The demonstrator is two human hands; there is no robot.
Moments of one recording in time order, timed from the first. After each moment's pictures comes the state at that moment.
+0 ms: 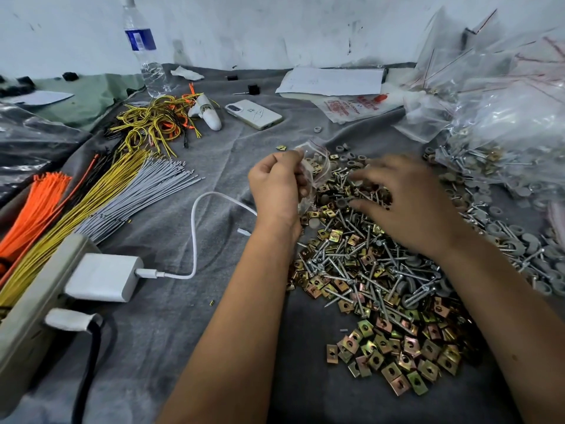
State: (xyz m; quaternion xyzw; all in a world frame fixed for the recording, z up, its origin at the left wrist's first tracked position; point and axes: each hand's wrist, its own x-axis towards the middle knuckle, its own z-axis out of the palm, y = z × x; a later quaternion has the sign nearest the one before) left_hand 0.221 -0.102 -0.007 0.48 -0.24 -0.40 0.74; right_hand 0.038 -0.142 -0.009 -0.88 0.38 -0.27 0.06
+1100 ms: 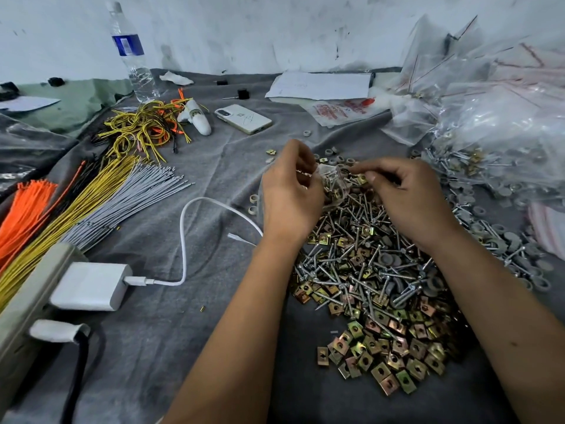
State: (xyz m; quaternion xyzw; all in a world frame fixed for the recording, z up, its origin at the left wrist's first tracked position) left_hand 0.210 -0.108 -0.028 0.59 -0.54 -0.07 0.59; right_hand 0.034 -0.149 -0.014 -0.76 0.41 -0.43 0.28
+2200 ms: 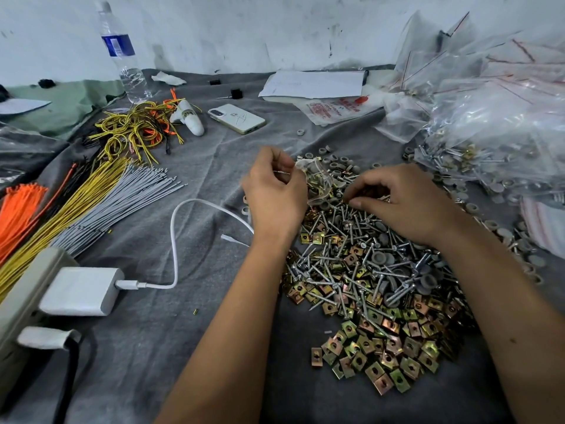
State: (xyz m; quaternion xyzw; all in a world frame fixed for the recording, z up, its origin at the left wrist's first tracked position) left_hand 0.209 -0.104 -0.021 0.59 -0.44 -0.13 0.66; right_hand 0.018 -0.152 -0.002 -0.86 0.37 -0.26 0.23
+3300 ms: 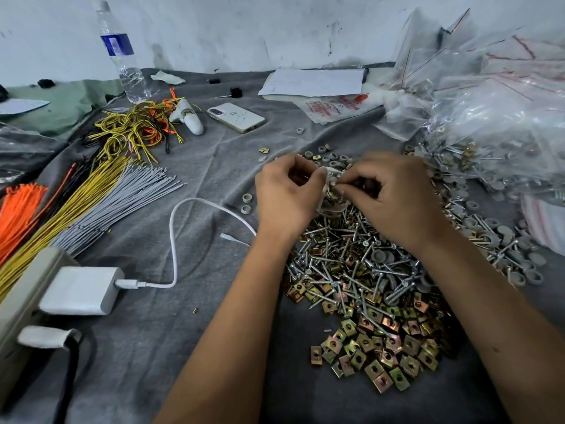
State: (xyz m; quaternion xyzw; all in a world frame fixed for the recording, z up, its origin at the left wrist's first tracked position) left_hand 0.202 -0.104 -0.017 0.61 -0.49 -0.19 0.59; right_hand 0.039 -0.137 -0.003 -0.85 0.33 -0.40 0.10
